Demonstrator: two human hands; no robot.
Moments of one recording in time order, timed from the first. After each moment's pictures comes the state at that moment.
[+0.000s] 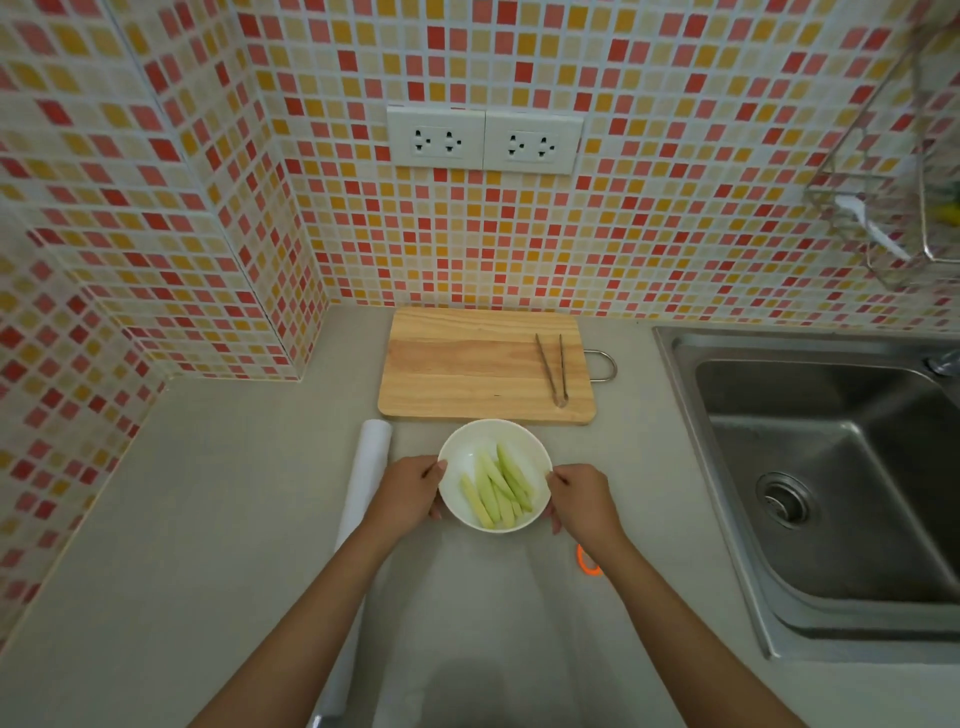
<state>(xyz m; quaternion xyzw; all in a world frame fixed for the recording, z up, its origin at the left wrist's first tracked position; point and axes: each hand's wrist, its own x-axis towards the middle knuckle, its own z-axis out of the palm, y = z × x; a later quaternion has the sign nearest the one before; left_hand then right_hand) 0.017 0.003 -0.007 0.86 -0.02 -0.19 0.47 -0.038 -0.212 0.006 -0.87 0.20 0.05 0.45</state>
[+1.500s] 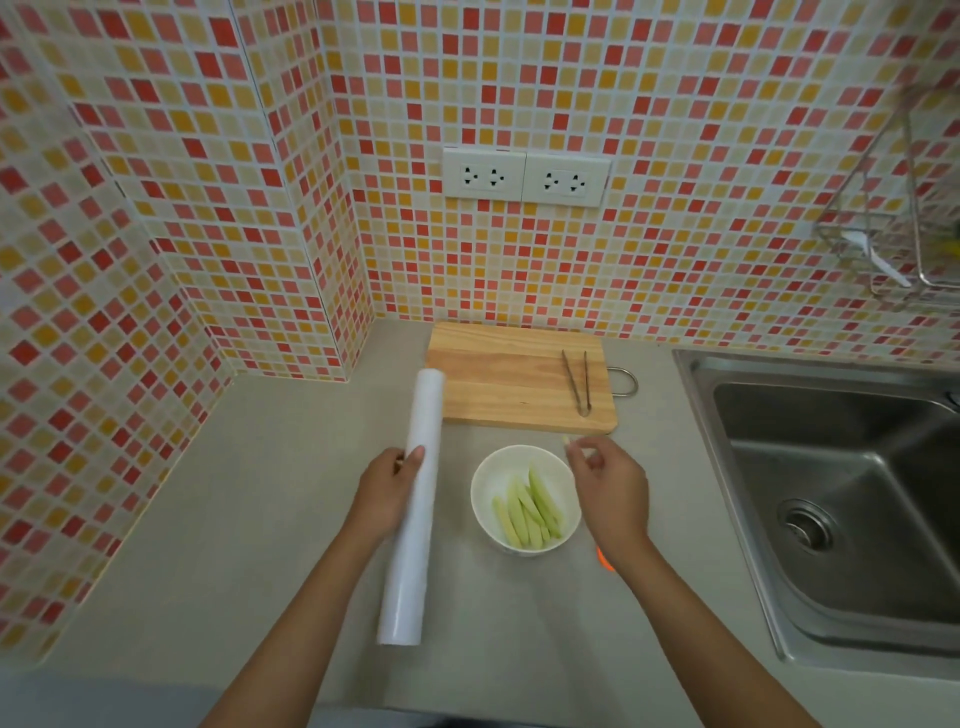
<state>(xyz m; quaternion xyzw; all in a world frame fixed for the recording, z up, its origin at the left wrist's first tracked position) -0.011 0.062 0.013 0.87 0.06 -0.08 0.48 -0.066 -0.184 0.051 -0.87 0.21 -0.16 0.41</state>
